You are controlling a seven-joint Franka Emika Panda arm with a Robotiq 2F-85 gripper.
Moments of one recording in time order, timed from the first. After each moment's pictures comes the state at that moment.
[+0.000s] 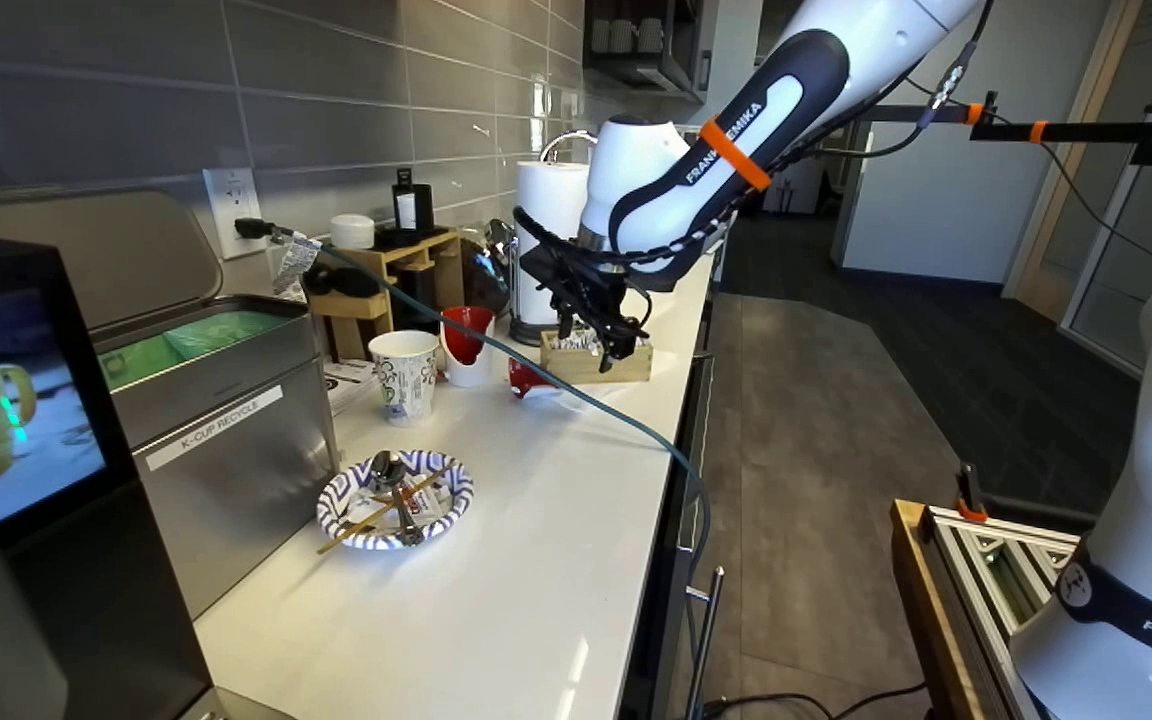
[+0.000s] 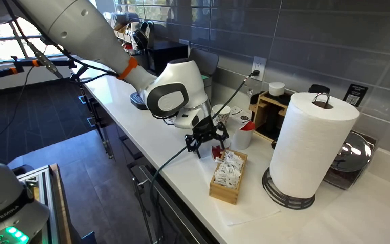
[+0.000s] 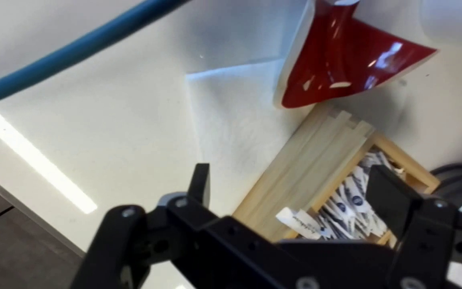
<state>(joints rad) -0.09 0.25 -0.27 -2.17 -0.18 2.71 1.82</state>
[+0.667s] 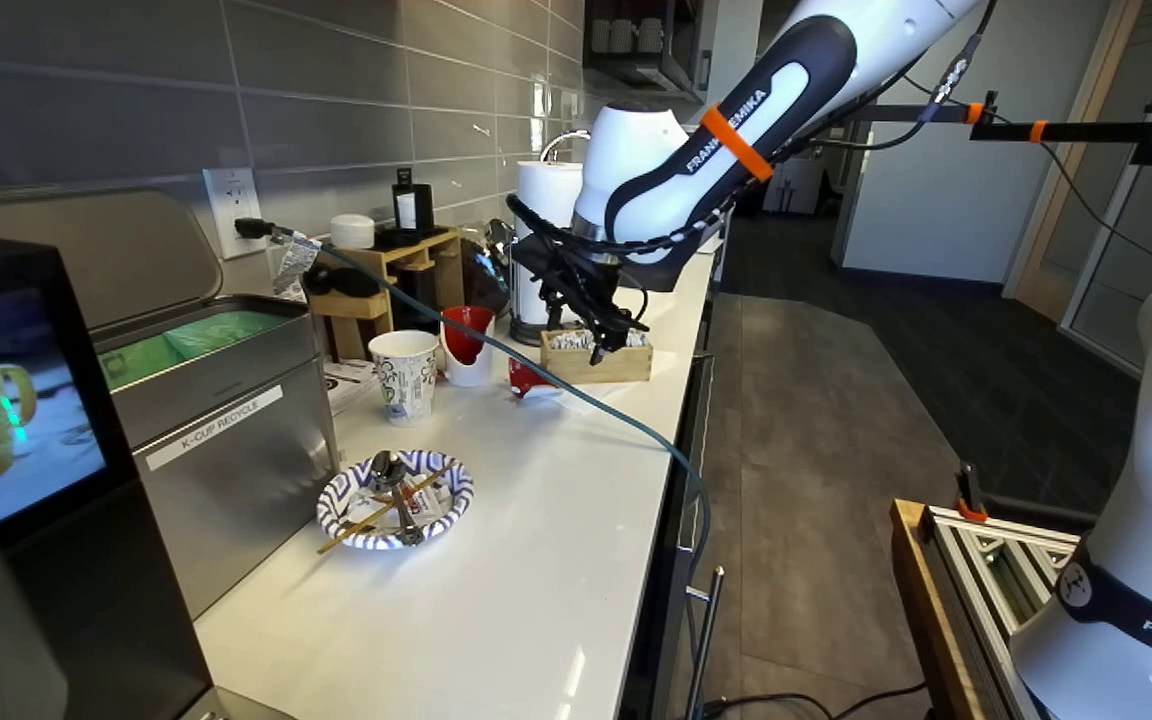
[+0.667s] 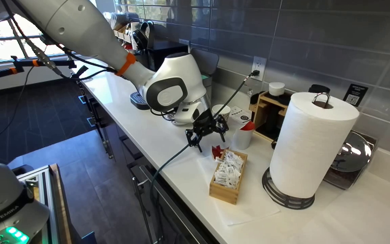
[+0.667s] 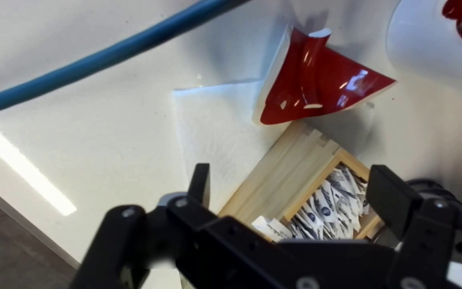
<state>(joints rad) -0.08 0.23 -0.26 -2.16 -0.17 2.72 1.78</state>
